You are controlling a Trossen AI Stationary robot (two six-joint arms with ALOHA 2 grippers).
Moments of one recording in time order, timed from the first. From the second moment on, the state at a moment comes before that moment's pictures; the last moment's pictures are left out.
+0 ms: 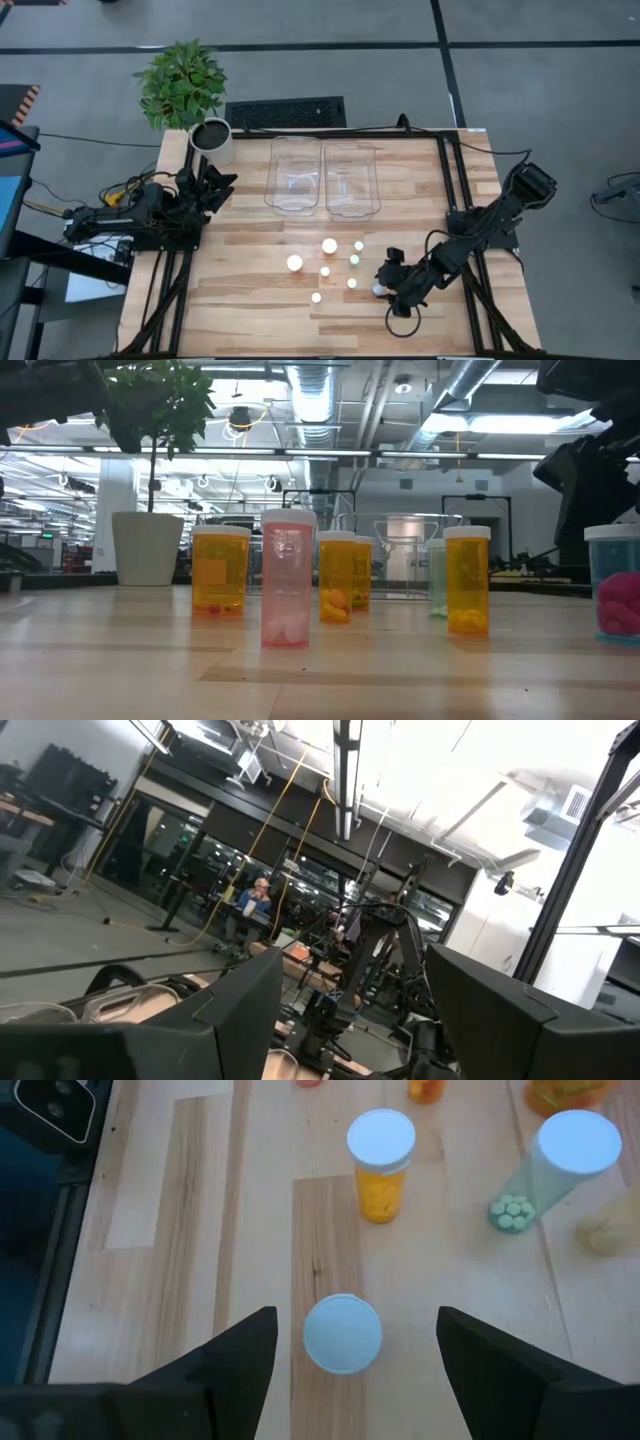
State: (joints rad) left arm 0.09 0.10 0.07 0.43 -0.15 -0.45; right arm 0.69 1.49 0.75 -0.18 0.29 0.67
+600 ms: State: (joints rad) left arm 0.09 0.10 0.07 0.43 -0.15 -0.45; right arm 0.69 1.49 0.75 -0.18 0.29 0.66
